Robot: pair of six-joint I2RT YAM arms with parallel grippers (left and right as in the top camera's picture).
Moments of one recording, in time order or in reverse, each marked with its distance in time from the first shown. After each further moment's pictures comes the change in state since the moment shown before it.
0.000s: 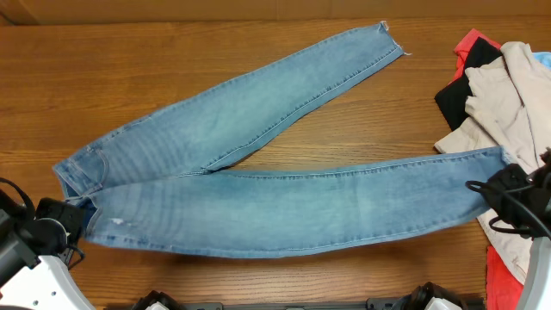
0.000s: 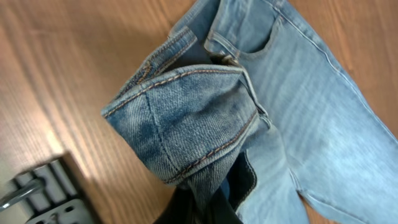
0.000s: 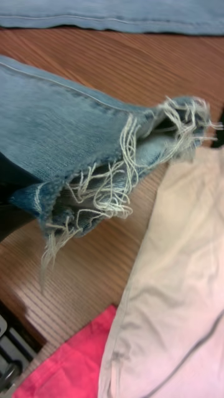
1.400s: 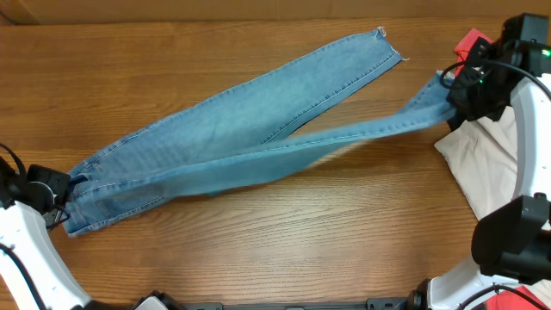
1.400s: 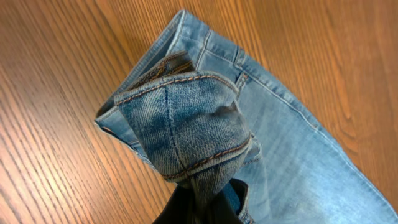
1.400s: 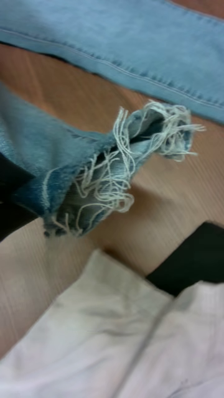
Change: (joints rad) left arm -0.054 0.309 0.002 0.309 -0.007 -0.072; right arm 0.260 0.782 0.546 0.126 -0.084 -0.164
